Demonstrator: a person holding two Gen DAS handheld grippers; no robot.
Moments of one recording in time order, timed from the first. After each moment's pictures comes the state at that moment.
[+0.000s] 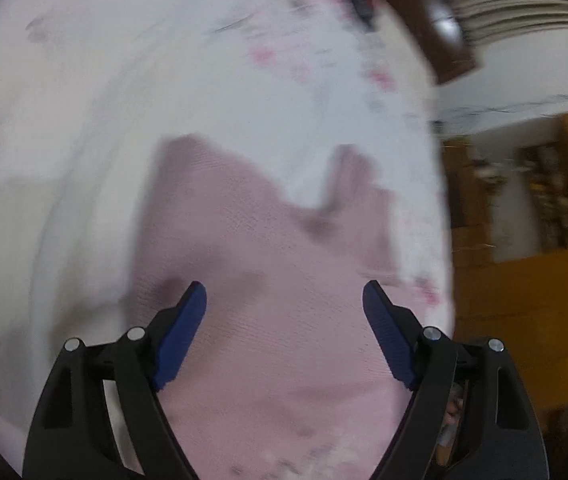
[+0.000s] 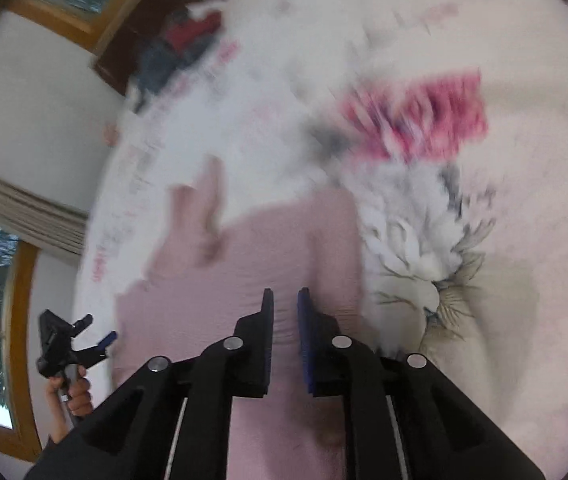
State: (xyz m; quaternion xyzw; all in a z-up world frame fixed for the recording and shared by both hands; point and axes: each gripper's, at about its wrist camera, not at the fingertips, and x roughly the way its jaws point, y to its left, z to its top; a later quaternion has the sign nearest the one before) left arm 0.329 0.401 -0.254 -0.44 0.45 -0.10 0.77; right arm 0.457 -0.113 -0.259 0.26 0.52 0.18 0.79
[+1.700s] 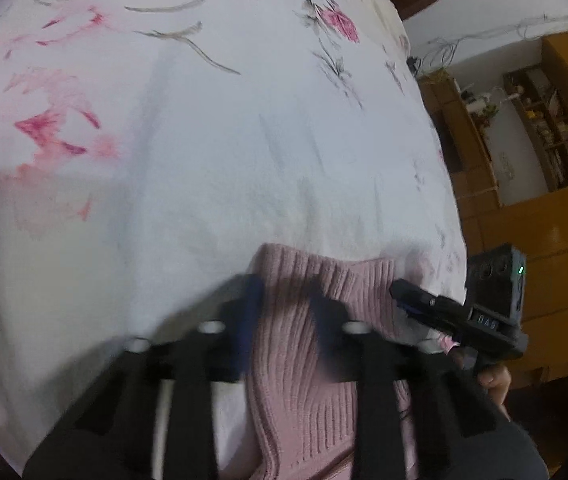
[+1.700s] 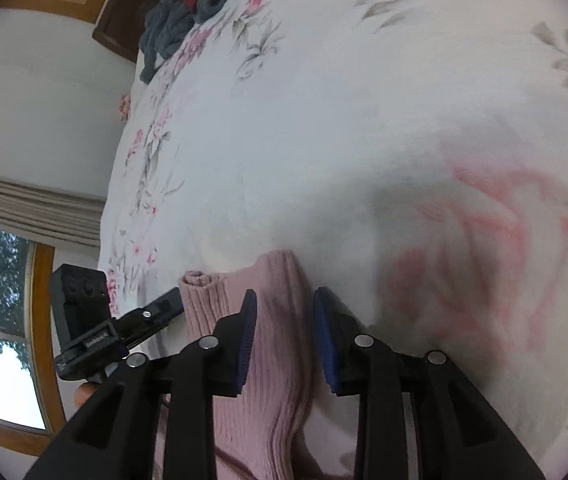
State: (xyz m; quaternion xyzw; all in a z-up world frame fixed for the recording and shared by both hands) left arm 0.583 0.326 -0.317 -0.32 0.52 -0.16 0.77; right arm 0.678 0.036 -0.342 0.27 0.59 0.25 0.72
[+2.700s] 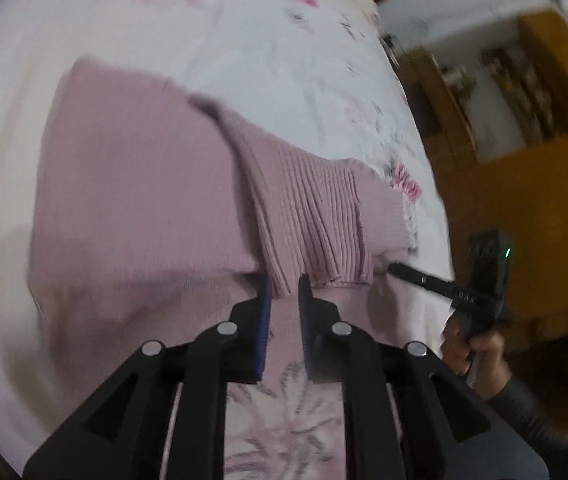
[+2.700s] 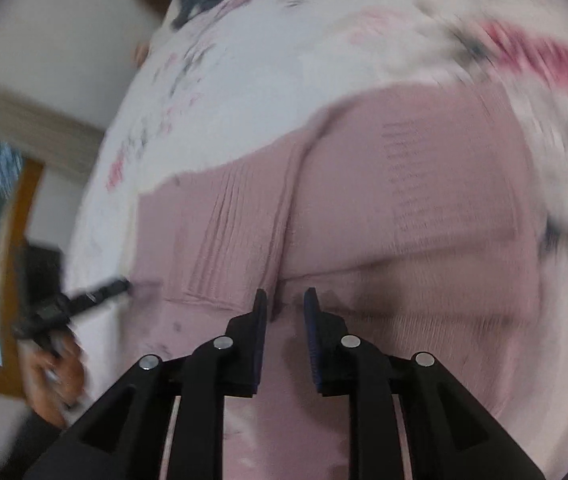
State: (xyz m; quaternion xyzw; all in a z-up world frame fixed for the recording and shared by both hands) left arm 0.294 0.319 -0.262 -0.36 0.53 -0.17 0.75; right arm 0.415 0.001 -0.268 0.21 0.60 0.24 0.74
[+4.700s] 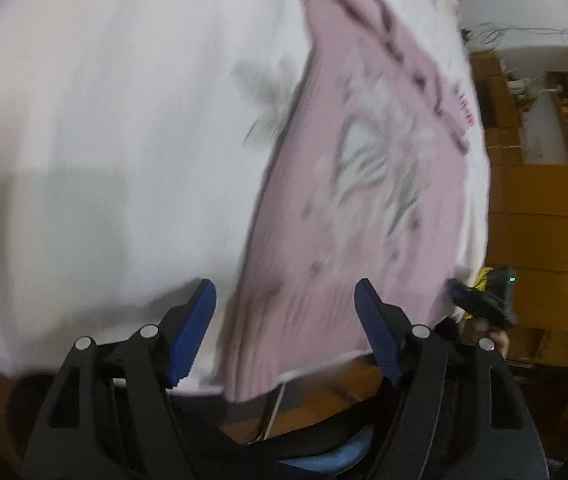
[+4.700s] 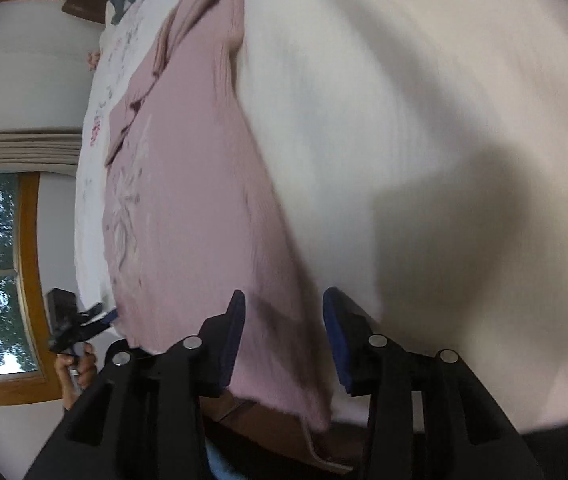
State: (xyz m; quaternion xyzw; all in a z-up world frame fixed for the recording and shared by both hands) left arm 0.012 0.352 -0.297 -0.38 0.63 -0.07 0.68; right arm 0.160 -0.150 -0.314 0.27 0.68 0.19 0.65
